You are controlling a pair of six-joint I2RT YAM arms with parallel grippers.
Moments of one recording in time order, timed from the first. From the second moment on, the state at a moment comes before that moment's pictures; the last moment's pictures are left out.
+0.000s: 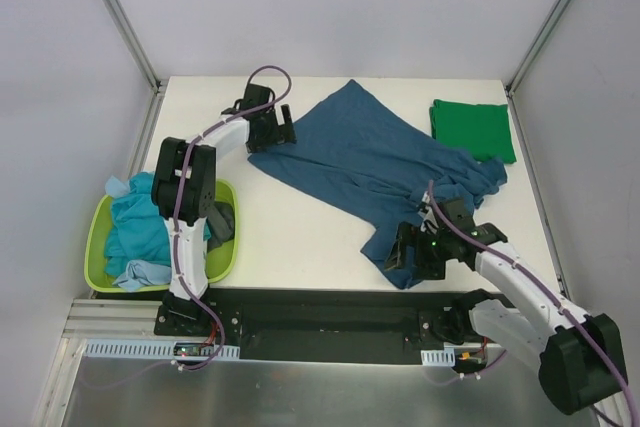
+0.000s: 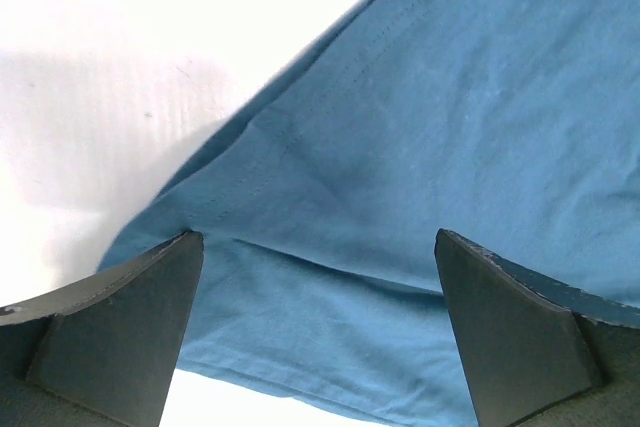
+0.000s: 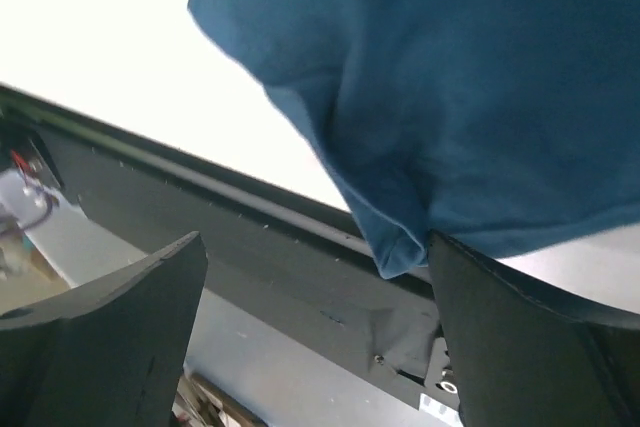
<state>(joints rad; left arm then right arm) -0.27 2.09 1.53 -0.36 0.10 -0.49 0.34 0.91 0.49 -0.78 -0.42 0.54</state>
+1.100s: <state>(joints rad) -0.73 1.86 1.31 -0.28 0.49 -0.57 0.84 0.99 0.50 -0.77 0.12 0.73</state>
